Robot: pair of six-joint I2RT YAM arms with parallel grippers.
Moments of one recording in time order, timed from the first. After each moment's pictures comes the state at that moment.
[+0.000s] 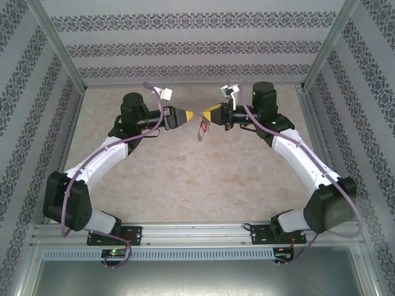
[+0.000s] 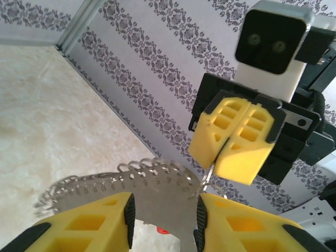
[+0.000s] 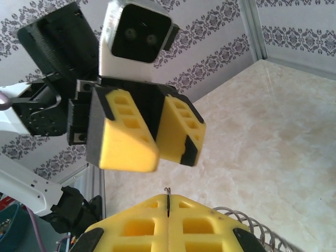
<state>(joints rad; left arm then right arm) -0.33 1.45 1.07 0.28 0.92 -0.67 0.34 1.40 1.23 -0.14 -1.00 0.21</state>
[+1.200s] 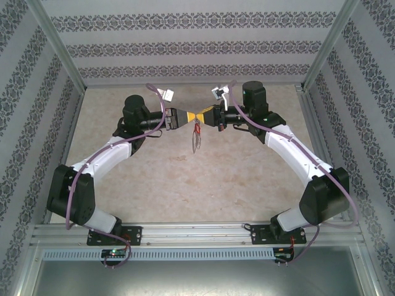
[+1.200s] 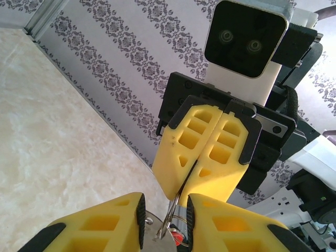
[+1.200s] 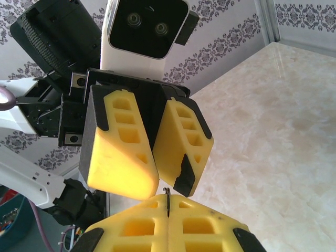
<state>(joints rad) -0.33 1.50 1.03 0.47 1.00 -0.82 0.38 1.48 1.27 -0.16 -0.99 0.19</state>
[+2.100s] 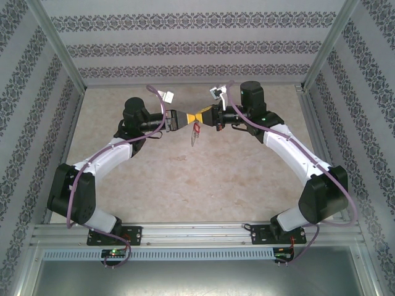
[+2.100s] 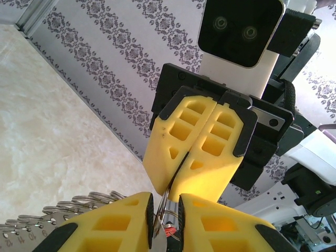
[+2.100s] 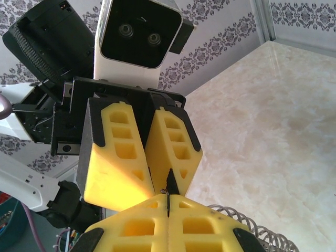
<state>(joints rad) -0.33 1.50 1.00 0.53 1.02 -0.85 0.40 1.50 1.27 -0.16 -0.96 0.19</state>
